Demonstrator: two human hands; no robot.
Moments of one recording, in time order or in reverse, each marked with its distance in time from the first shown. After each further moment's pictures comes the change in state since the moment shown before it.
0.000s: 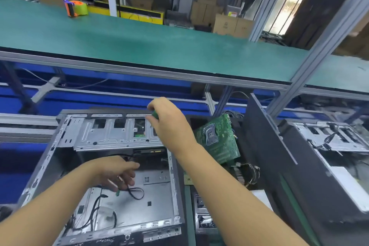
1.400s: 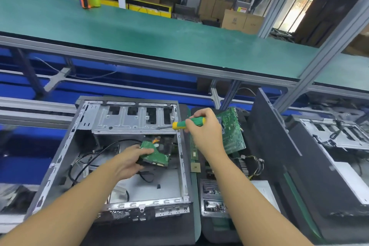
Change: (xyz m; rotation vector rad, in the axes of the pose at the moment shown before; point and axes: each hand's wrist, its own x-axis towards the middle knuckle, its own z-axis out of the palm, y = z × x) left_hand 0.040 -0.029 0.038 -0.890 -0.013 0.253; right_hand -0.061 0.035 -0.004 0.465 0.214 0.601
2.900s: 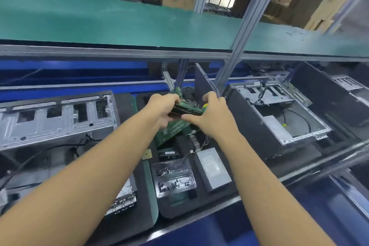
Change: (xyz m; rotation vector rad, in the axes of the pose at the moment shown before) left_hand -0.033 0.039 0.296 0.288 -0.034 0.154; right_hand -0.020 0.013 -0.177 -0.772 0.120 0.201
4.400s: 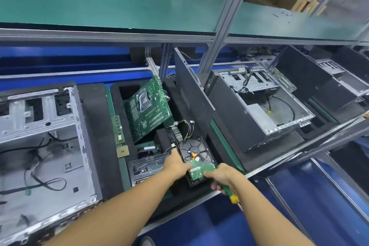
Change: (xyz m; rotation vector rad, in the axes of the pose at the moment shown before) left_hand 0.021 -0.207 0.076 0.872 -0.208 -0.125; right_hand -0.051 0.212 0.076 0.310 -0.691 0.752
